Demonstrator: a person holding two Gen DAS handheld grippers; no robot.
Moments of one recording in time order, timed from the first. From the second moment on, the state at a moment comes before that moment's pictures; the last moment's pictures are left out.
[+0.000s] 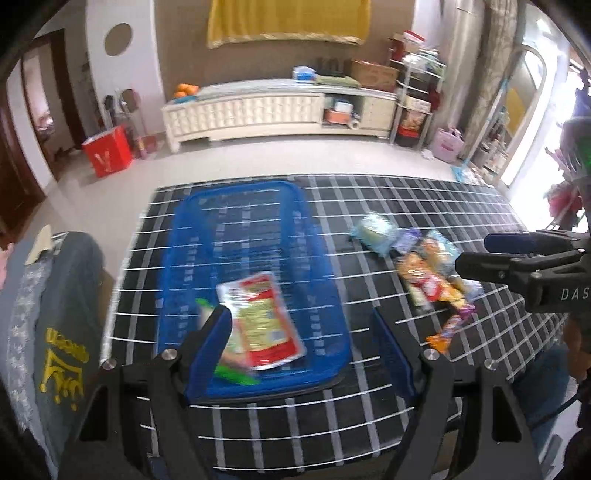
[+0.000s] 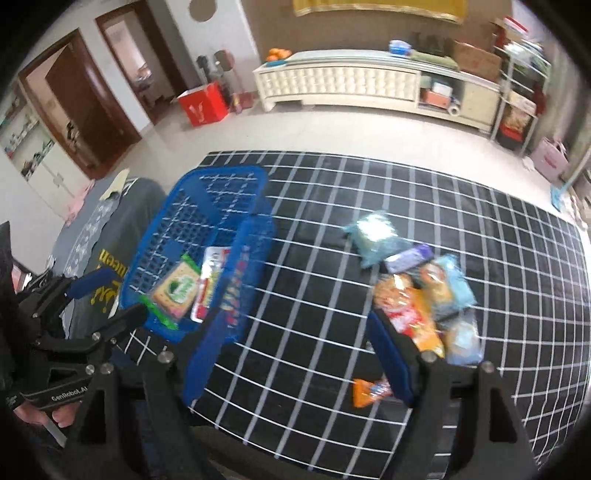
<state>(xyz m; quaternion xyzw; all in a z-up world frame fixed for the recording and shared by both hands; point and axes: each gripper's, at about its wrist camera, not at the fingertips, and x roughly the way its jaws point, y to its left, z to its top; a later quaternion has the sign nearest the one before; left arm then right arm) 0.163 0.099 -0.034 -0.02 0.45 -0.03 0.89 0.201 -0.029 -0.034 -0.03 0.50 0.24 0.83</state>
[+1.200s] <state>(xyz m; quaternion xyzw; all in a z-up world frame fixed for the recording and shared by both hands) 0.371 -0.050 -0.106 -0.02 0.62 -0.07 0.78 0.328 -0.164 -0.108 0.03 0.56 0.17 0.81</state>
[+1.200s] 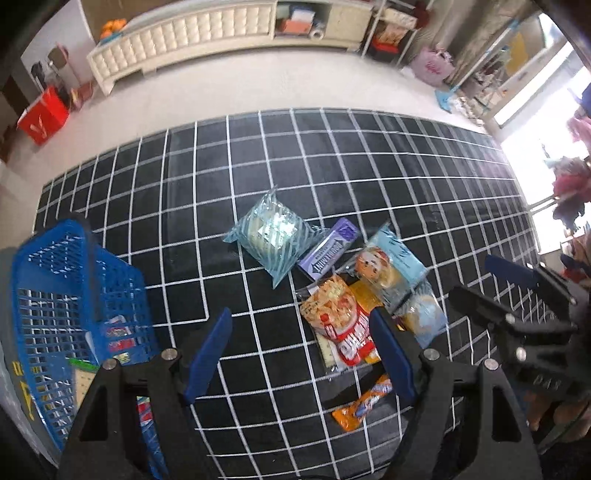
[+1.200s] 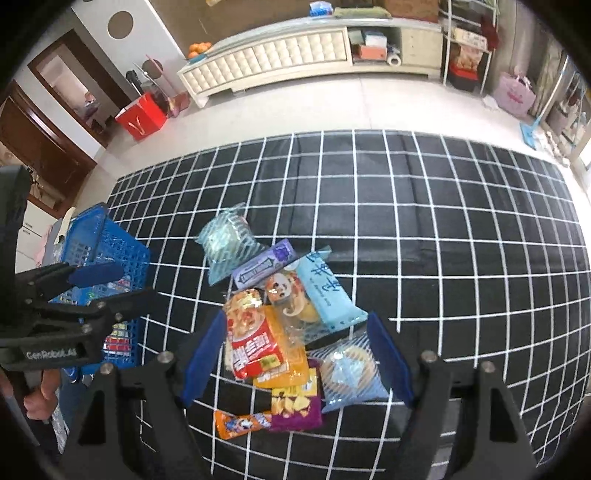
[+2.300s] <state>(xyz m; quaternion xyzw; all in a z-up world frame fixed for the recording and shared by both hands) 0.462 -0.022 -0.223 -0.16 0.65 0.05 0.75 0.342 -0.157 -0.184 -0.05 0.57 0.20 0.80</state>
